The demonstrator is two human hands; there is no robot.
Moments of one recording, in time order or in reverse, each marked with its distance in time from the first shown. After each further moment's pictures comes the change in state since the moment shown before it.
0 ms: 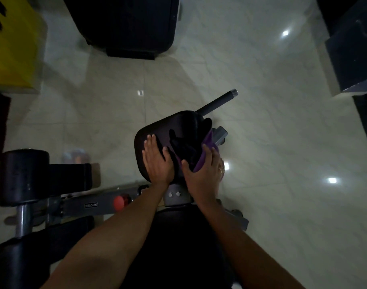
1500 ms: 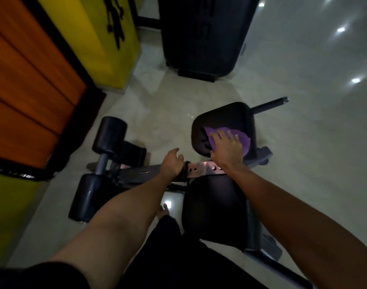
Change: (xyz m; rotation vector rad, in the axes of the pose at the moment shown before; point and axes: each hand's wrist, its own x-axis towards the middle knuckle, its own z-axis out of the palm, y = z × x) left_hand -0.083 -0.095 -0.137 0.045 -0.257 -0.206; right_hand -0.051 -0.045 -0.015 -0.558 -0.332 -0.699
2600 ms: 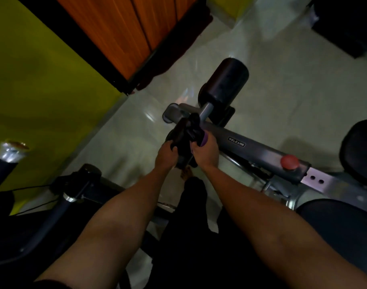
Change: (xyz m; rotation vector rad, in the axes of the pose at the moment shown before) left_hand -0.076 -0.375 -0.192 -0.258 0.240 -0.571; right_hand -0.034 -0.445 0.199 0.849 -0.356 0.097
